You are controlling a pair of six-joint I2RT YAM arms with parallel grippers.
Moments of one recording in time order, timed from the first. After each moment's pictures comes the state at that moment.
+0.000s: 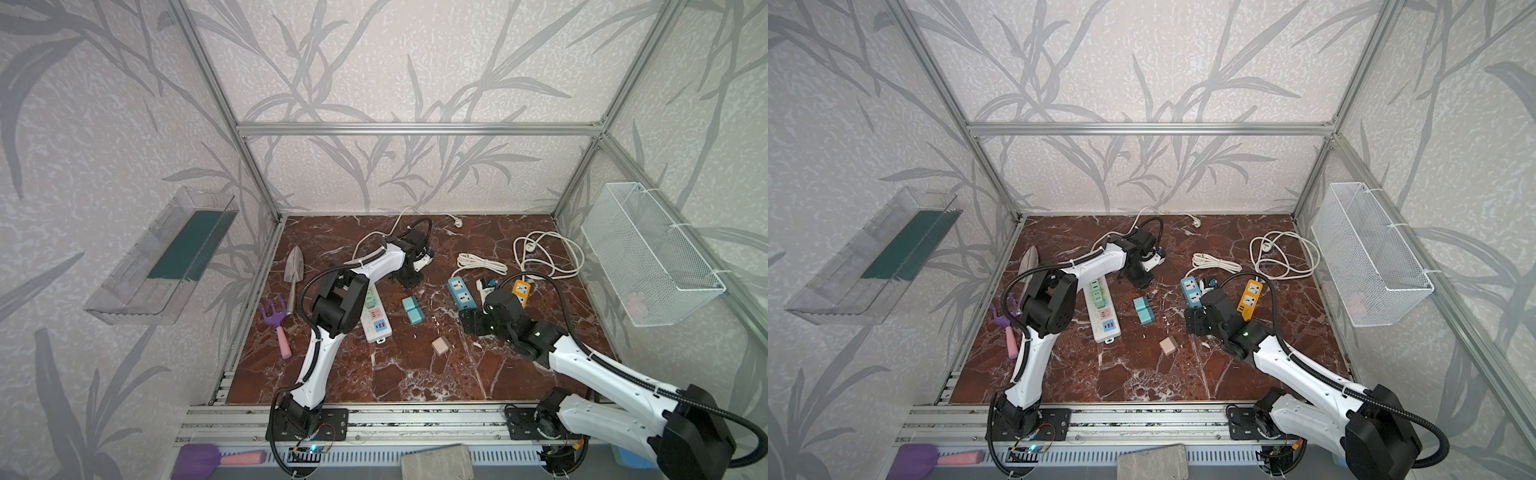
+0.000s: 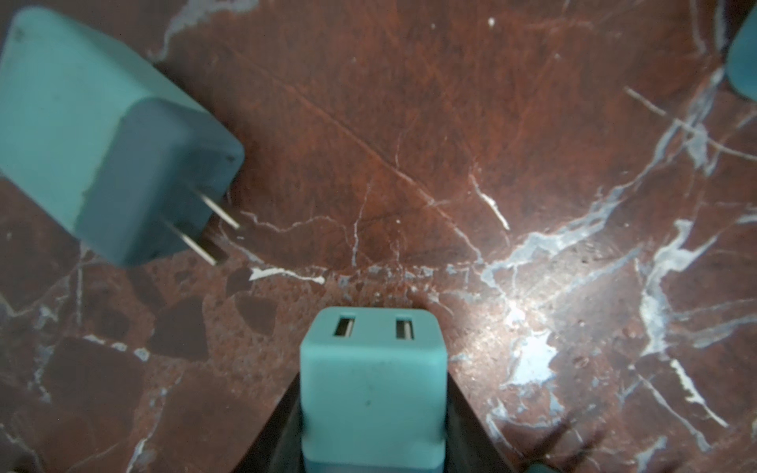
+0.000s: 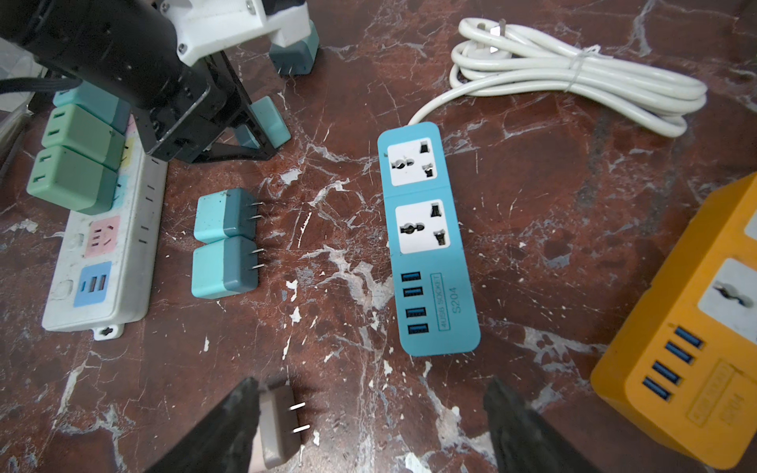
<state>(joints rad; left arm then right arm) -0.56 2.27 1.81 -0.84 -0.02 0.28 0.65 1.05 0.59 -0.31 0.16 0.45</state>
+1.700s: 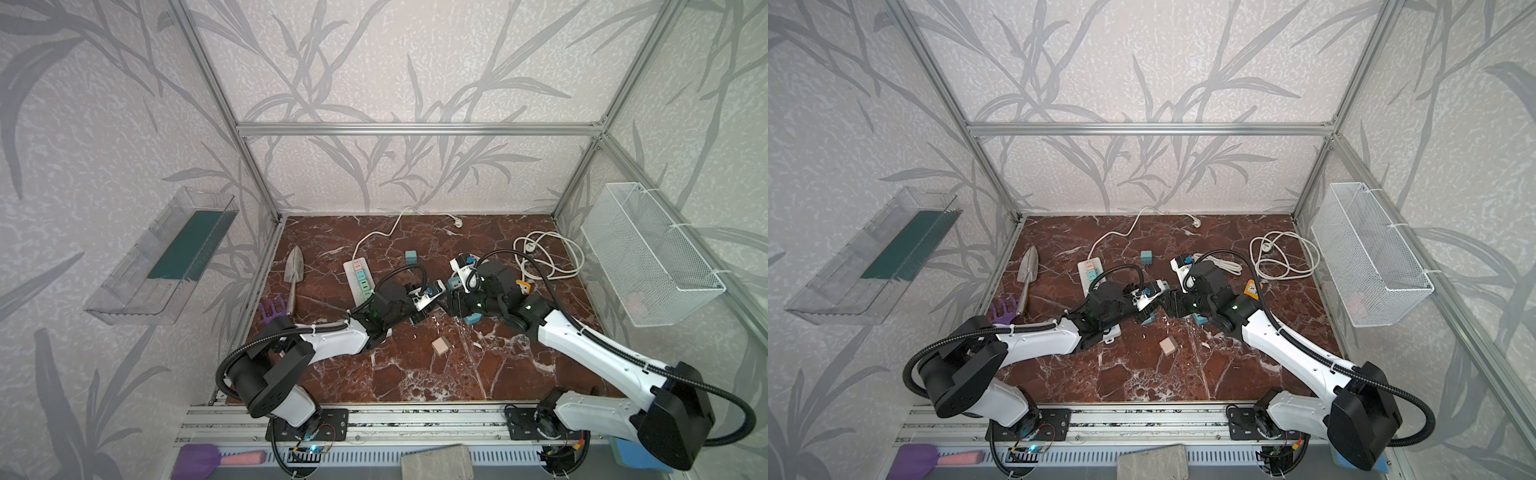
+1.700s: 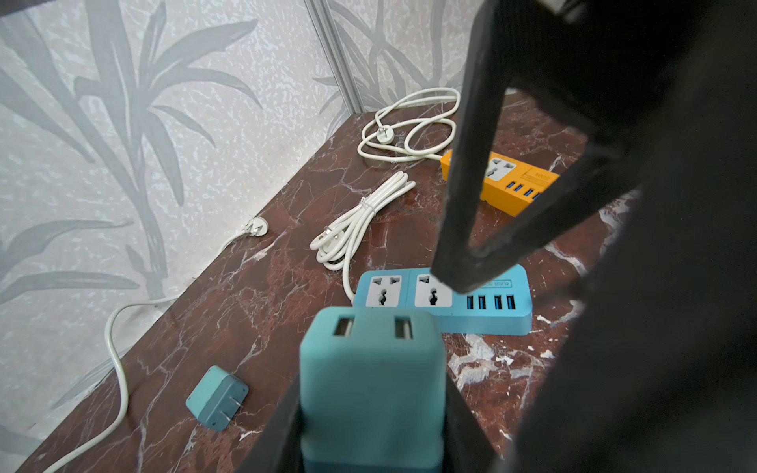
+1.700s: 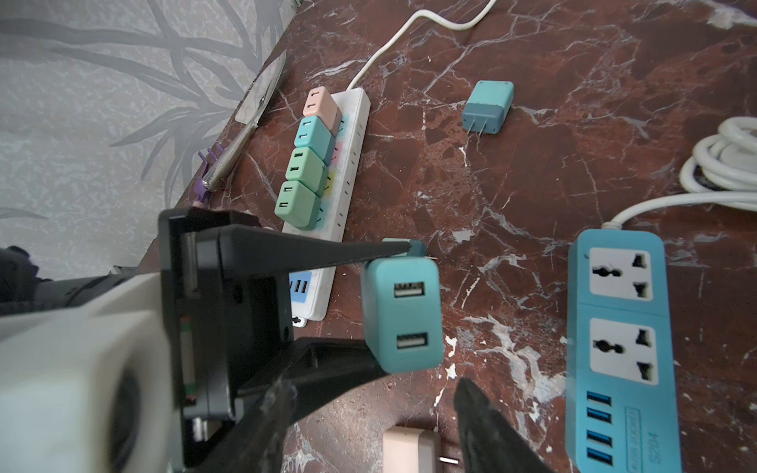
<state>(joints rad) -0.78 1.54 0.66 0.60 0.14 0.41 0.65 1.23 0.88 -0.30 -0.23 0.39</state>
